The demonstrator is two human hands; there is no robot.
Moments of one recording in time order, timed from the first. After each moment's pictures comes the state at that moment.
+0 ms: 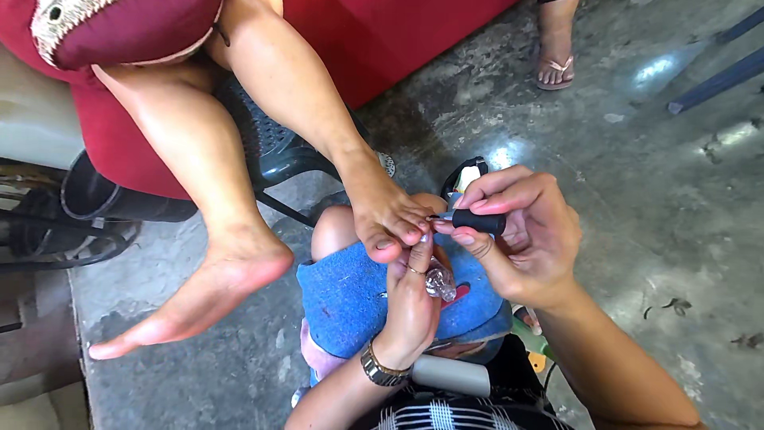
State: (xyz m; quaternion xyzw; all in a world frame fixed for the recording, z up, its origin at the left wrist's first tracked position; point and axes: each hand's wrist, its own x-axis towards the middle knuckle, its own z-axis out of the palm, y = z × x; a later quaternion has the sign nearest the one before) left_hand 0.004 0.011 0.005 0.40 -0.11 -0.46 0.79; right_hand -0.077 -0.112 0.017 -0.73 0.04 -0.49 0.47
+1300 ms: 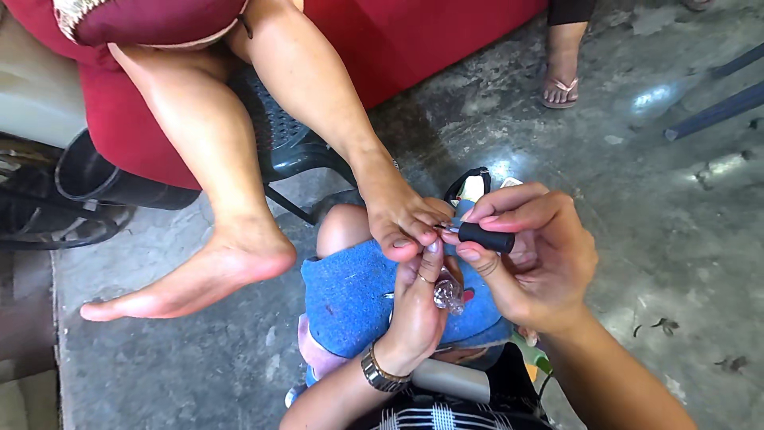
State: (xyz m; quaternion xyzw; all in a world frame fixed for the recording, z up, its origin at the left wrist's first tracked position) left_hand 0.007 0.021 0.007 0.35 -0.11 -0.50 0.78; right_hand -0.072 -0.095 0.028 -0.74 0.06 -0.49 0.45
